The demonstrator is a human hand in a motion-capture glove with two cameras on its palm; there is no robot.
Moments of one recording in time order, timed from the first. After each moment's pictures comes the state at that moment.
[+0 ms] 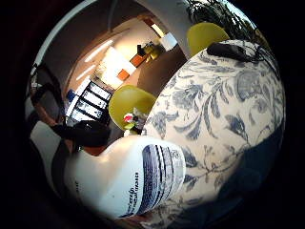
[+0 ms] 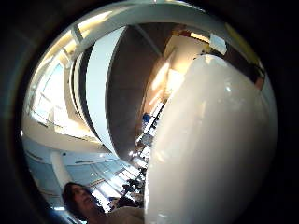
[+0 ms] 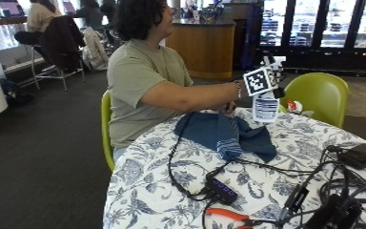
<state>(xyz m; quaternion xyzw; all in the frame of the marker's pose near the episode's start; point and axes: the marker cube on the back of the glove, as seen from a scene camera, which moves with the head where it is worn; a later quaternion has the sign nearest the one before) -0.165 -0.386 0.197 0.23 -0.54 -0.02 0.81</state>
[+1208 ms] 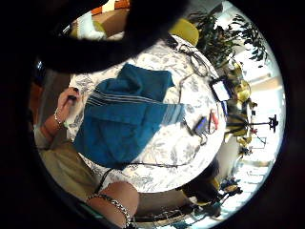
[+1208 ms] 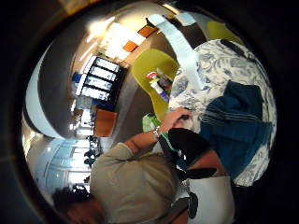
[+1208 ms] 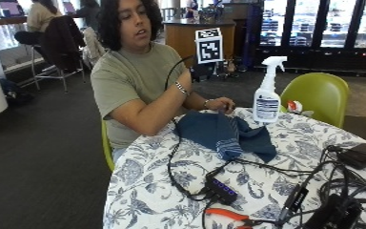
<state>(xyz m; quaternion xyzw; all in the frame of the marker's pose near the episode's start) -0.049 -0.180 0.113 0.00 -0.10 -0.08 0.99</state>
